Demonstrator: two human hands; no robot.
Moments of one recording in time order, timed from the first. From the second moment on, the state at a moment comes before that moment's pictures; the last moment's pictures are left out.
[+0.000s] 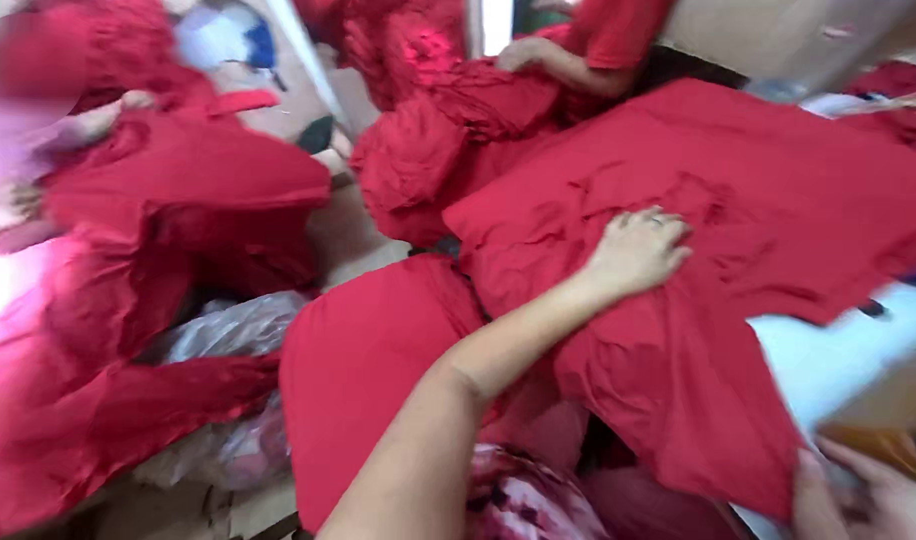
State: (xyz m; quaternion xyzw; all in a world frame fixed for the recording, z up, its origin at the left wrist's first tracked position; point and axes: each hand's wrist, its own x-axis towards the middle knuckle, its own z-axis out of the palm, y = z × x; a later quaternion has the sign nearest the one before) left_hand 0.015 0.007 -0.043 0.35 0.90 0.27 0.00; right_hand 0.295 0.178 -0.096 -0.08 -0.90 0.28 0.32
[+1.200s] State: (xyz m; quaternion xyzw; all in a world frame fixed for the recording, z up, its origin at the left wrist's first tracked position) left_hand 0.050 -0.103 -0.041 0.36 0.74 0.57 -0.02; right_hand 0.239 0.086 -0.068 0.00 -0.88 0.42 0.22
